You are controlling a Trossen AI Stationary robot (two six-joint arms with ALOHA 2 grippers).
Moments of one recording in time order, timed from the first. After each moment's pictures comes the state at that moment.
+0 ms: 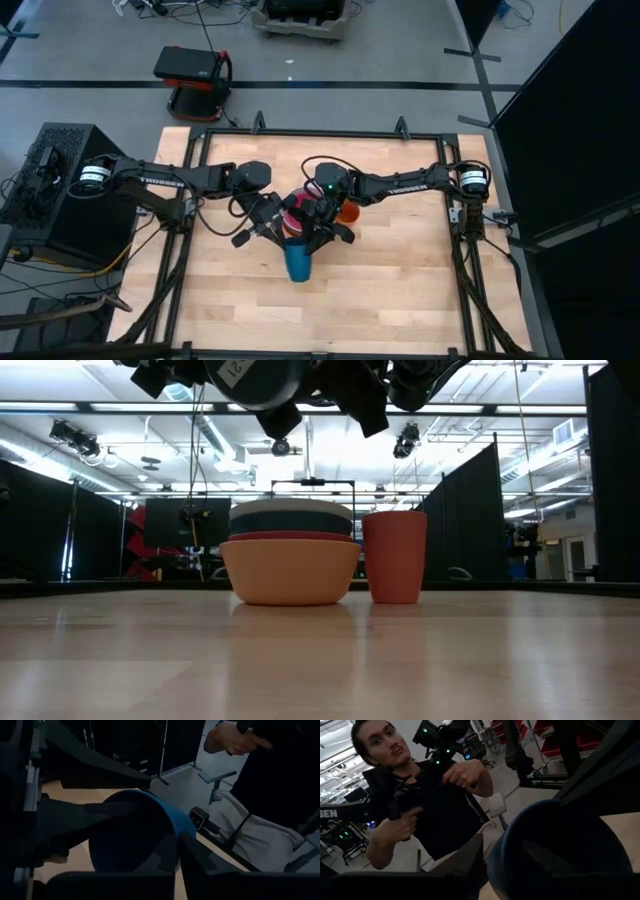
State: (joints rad) left arm 0.07 1.24 0.88 -0.12 0.81 0.26; right arm -0.07 1.94 1.38 0.35 -1.17 0.27
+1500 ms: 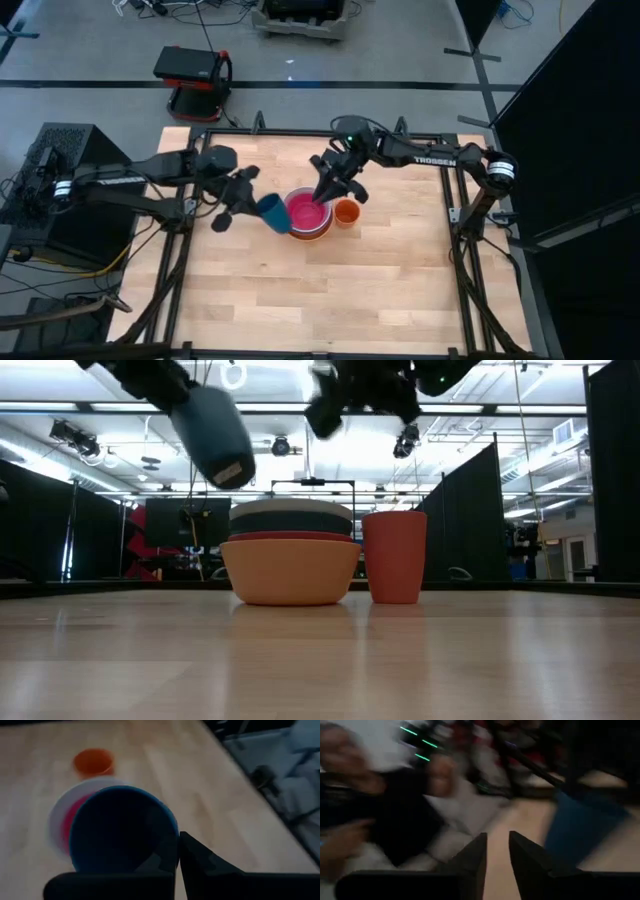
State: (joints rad) left arm 0.19 0.90 0.88 -0.66 0.43 0.25; right arm -0.32 1.71 1.38 -0.14 -1.01 -0.07
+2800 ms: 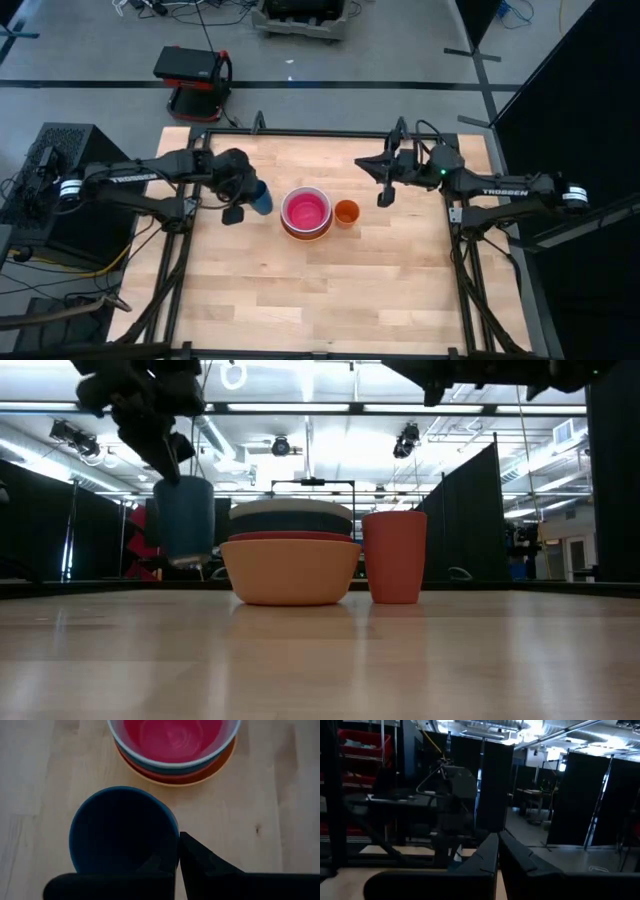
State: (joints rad) left arm 0.25 1.03 0.88 -0.86 0.15 0.15; right arm -0.20 1.06 0.66 0.58 -0.08 -0.10
